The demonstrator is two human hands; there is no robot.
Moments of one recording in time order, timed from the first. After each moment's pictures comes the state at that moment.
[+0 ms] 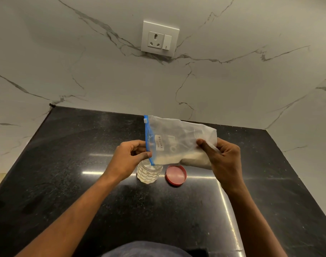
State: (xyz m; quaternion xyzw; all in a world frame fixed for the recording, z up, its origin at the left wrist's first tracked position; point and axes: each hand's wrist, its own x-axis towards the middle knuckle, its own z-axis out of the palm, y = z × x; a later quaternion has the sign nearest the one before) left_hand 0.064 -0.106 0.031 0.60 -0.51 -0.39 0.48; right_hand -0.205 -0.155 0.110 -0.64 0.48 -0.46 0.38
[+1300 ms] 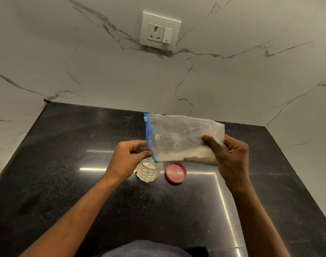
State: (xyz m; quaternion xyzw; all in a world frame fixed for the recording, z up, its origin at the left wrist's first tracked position) left_hand 0.061 -0.108 0.023 0.56 -0.47 -0.42 0.53; right_hand -0.204 -0.157 0.116 -0.65 0.47 -0.47 0.36
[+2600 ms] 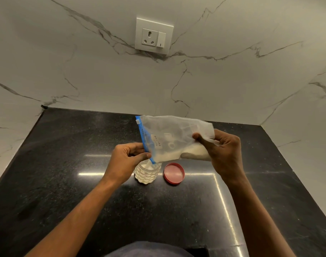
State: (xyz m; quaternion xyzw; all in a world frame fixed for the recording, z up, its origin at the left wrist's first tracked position) left_hand 0.058 -0.105 0.026 0.54 -0.45 -0.45 0.55; right_hand -0.199 -0.162 0.127 -0.69 0.43 -0.46 0.34
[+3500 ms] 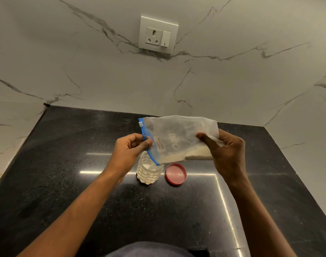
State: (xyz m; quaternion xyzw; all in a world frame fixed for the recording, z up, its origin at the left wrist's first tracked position) left_hand 0.062 -0.120 0.035 0.52 -0.39 -0.48 0.59; right_hand -0.199 -0.168 0.123 -0.72 0.45 -0.44 0.27
